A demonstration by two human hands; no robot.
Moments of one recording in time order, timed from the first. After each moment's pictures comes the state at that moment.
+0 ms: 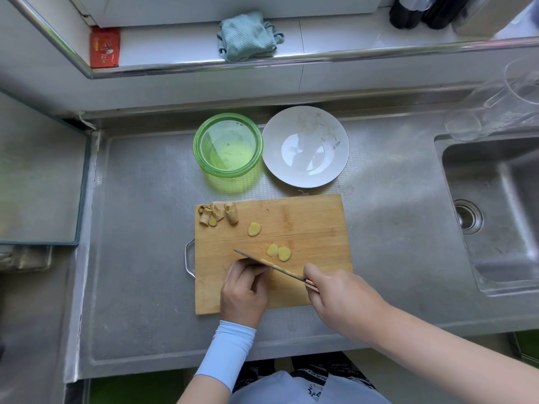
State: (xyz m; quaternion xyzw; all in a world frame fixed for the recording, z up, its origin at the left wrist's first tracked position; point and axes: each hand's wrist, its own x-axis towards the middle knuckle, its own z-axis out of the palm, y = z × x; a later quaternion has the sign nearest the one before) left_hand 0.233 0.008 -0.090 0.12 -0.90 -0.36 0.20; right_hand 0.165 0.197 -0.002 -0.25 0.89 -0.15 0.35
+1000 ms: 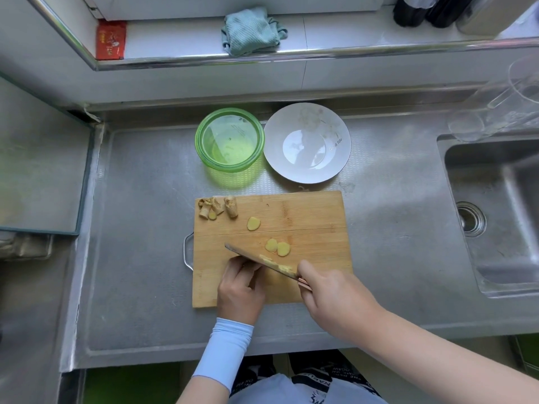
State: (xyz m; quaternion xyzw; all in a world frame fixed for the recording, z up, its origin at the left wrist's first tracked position) left_hand 0.240 0.013 -0.089 0.15 -0.91 -0.33 0.19; right_hand 0.175 0.192 0.003 -0.27 0.90 -0.16 0.31
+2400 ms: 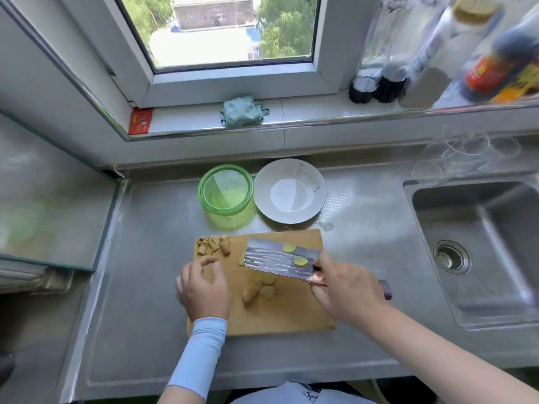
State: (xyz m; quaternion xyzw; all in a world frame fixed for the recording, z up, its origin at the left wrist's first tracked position) left_hand 0.194 -0.001 -0.023 0.39 -0.83 -0.34 0.21; right_hand 0.128 0.239 0.014 -0.24 0.96 -0.09 0.11
